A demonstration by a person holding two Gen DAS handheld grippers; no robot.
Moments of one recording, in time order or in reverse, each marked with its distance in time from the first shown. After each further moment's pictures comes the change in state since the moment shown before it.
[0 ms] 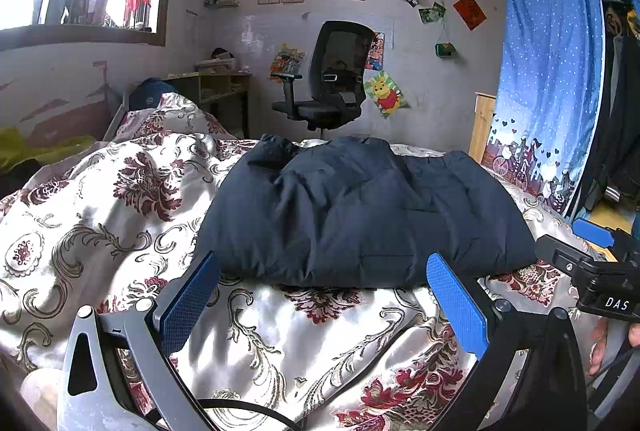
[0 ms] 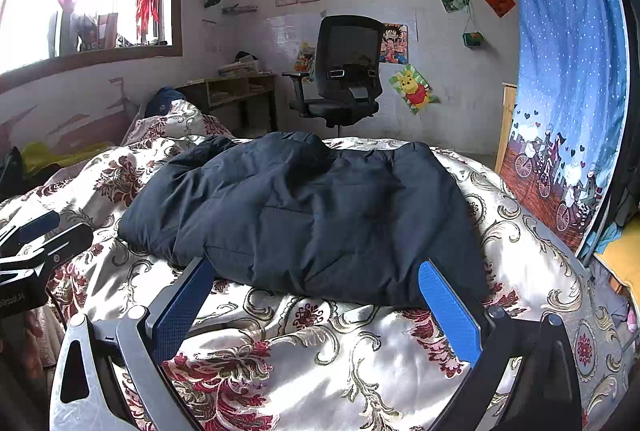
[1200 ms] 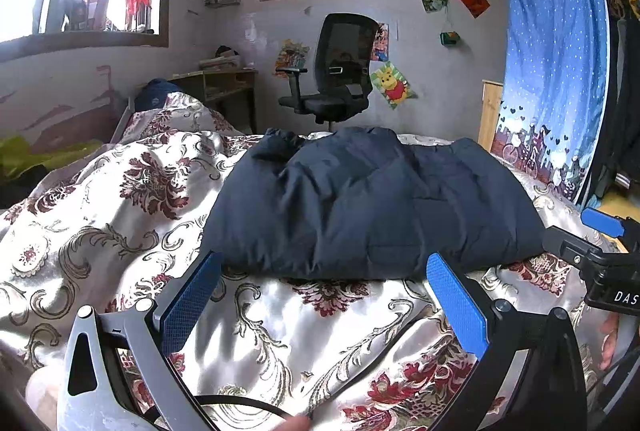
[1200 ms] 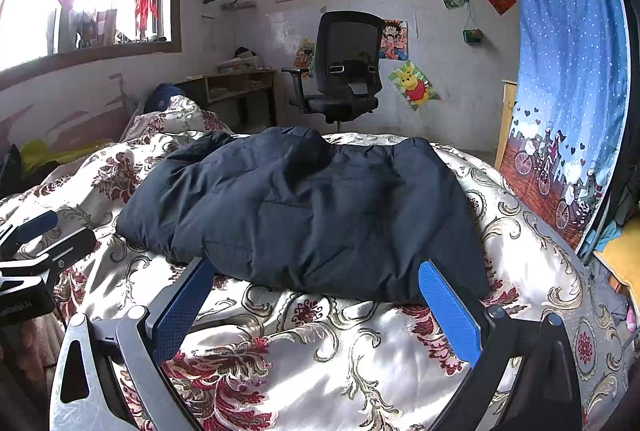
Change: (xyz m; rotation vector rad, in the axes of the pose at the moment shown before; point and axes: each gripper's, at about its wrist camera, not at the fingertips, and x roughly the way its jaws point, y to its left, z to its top) left arm 0.006 0.008 -0.005 0.049 0.019 0.032; right arm 0.002 0.002 -0.005 0.000 0.011 0.001
